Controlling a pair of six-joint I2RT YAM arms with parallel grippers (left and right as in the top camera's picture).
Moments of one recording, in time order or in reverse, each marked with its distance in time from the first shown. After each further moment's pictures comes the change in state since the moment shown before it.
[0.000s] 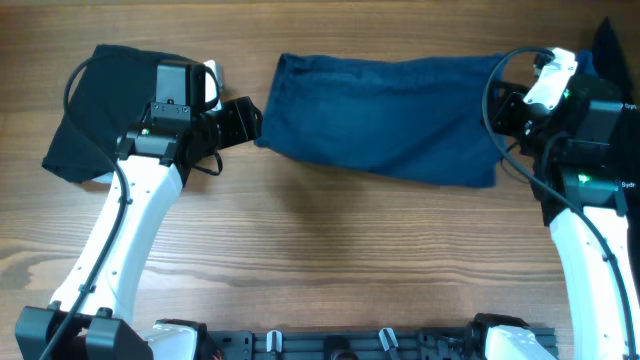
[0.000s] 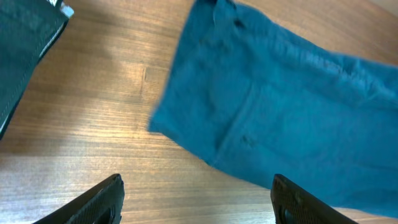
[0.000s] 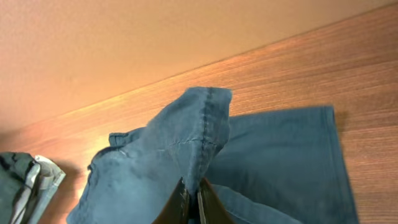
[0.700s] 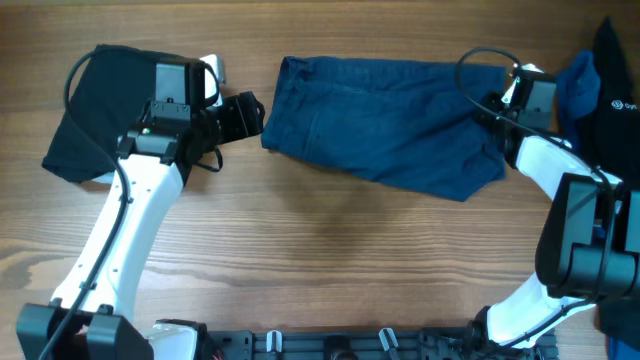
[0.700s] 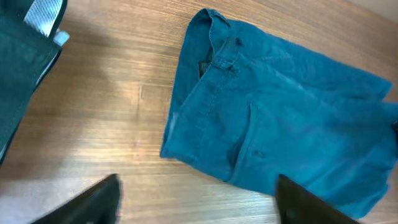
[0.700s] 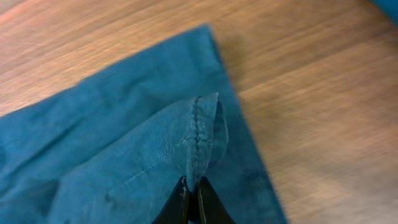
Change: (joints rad) left arm 0.000 0.017 0.000 0.053 0.001 0.052; right arm -0.053 0.647 -0.003 0.377 0.321 0.012
